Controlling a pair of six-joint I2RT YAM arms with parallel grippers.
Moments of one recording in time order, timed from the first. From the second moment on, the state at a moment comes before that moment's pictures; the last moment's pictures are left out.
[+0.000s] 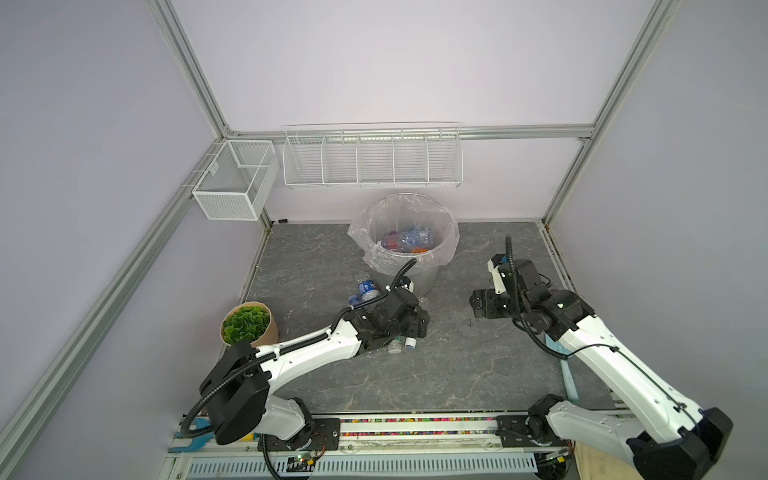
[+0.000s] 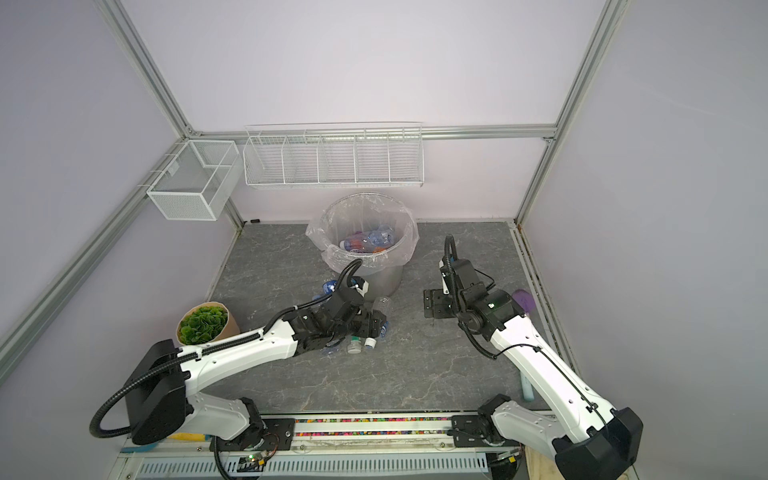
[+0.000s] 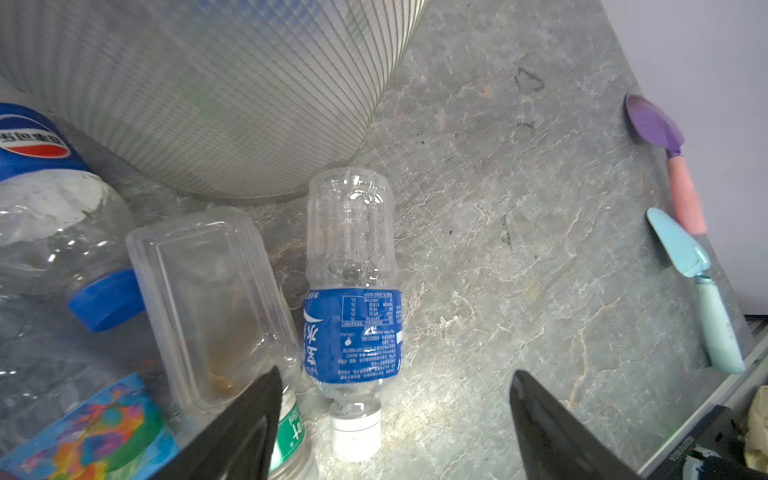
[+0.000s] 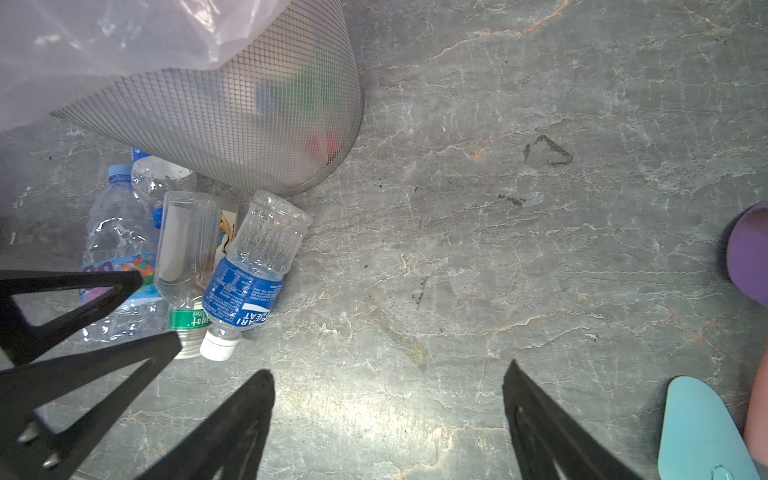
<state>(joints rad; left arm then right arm) -0.98 1.46 0.96 -0.31 -0.13 -0.62 0.52 1.09 1.07 -0.87 0.11 0.37</state>
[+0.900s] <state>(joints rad) -0.98 1.83 1.27 -0.53 -0.16 -0.58 0.39 0.99 0.95 -0.85 0.00 0.40</state>
